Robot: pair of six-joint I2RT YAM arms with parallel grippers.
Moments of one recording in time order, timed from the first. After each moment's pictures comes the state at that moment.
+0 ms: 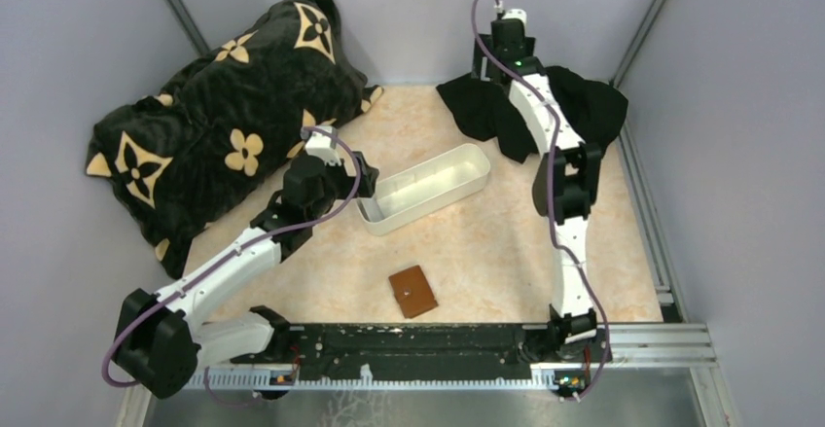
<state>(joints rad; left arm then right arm) -0.56 1.12 0.71 0.11 -0.20 -0.36 0.22 2.24 2.23 -0.51 0.33 0.17</state>
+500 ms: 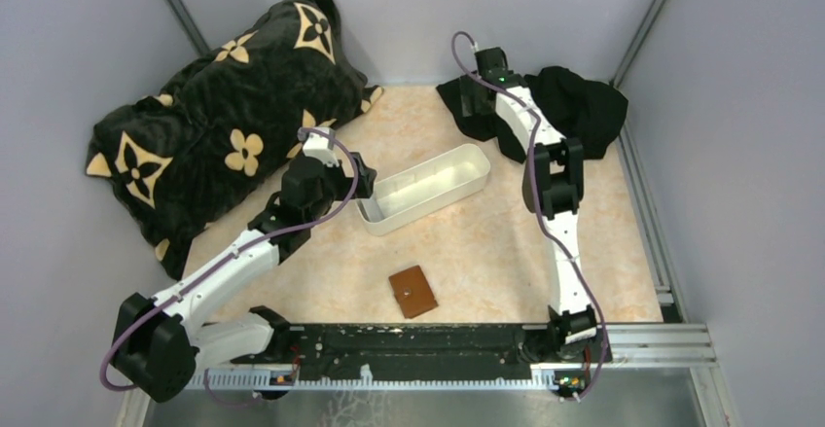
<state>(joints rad) -0.56 1.10 0.71 0.08 -0.22 -0.38 0.26 2.44 2.27 -0.64 0.20 0.07</state>
